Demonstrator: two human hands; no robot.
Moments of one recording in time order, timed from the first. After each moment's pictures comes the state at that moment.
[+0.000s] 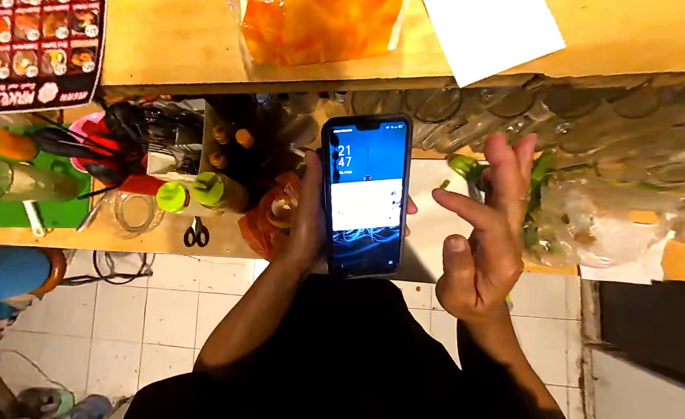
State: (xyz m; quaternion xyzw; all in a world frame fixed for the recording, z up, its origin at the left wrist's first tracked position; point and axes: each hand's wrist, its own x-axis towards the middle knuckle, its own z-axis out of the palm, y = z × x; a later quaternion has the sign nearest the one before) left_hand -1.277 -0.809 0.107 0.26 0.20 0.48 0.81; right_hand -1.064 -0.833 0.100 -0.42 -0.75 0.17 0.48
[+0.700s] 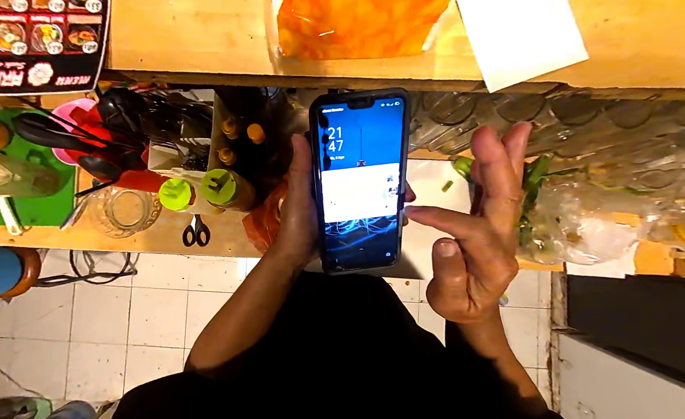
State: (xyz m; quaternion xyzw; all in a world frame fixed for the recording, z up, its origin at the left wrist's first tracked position) left_hand -1.311 -0.797 0.120 0.27 0.23 0.56 0.75; right_hand -1.111 -0.828 0.120 -0.38 -0.77 0.18 0.48
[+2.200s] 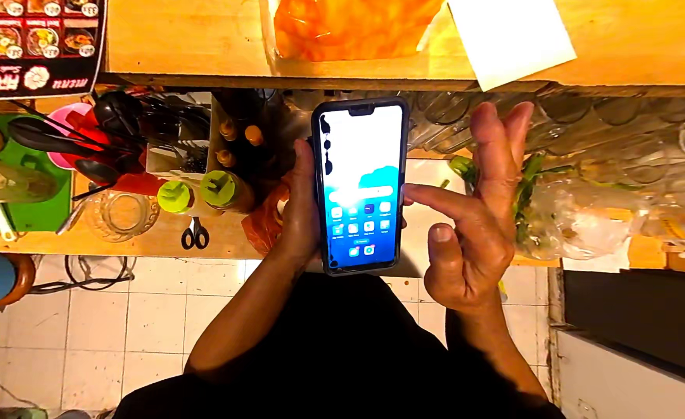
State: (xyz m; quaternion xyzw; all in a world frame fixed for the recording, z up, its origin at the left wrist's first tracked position) left_hand -1.313 -0.809 0.121 0.31 0.29 0.56 0.71; right_hand -1.114 -0.818 0.125 -0.39 -0.78 0.15 0.46
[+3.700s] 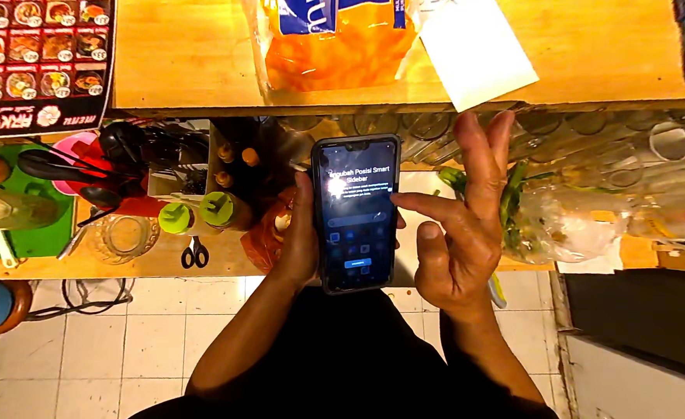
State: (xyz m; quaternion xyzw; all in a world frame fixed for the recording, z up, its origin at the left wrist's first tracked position) left_hand -1.313 -0.812 0.116 0.32 0.24 0.53 0.75; right_hand -1.119 -0.811 0.131 -0.40 -0.77 0.13 0.48
